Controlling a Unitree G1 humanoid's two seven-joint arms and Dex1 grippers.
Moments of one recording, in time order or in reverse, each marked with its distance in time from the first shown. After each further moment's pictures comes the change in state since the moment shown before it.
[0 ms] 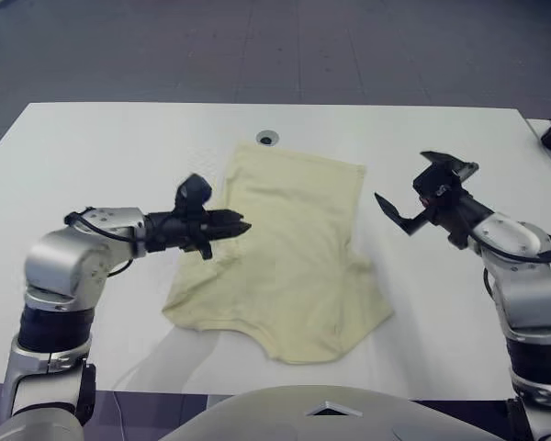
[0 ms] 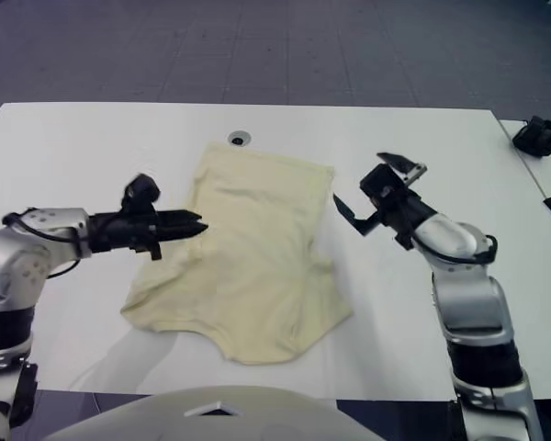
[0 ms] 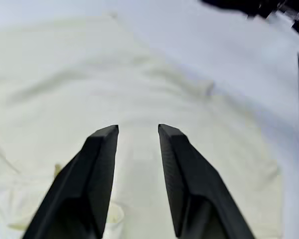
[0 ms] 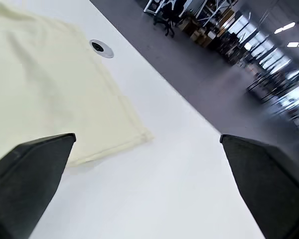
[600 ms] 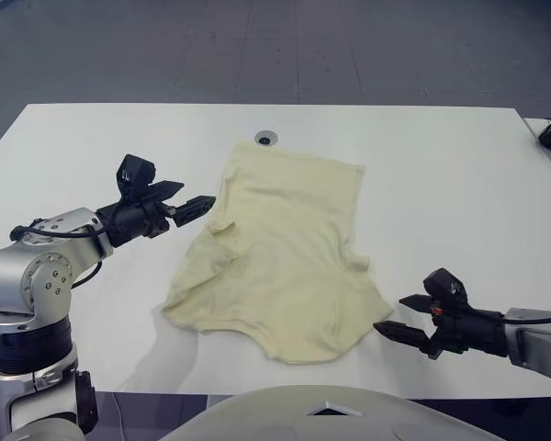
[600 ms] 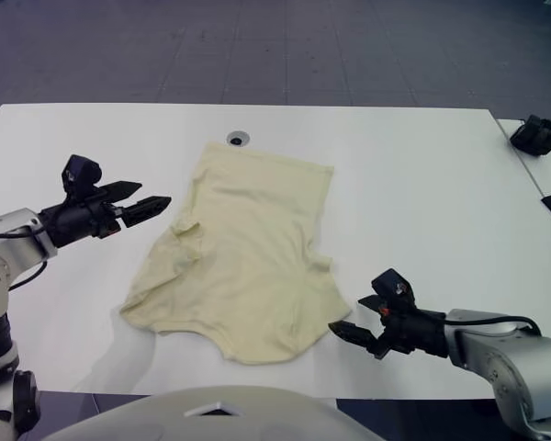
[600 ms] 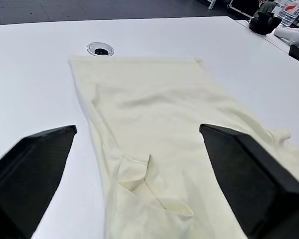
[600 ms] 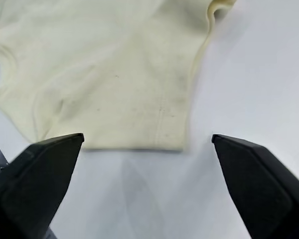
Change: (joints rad) left arm 0.116 -0.038 0.185 -0.047 -0.004 0.032 0.268; right arm 0.348 -0.125 -0.177 -0.239 0.524 0.721 0.182
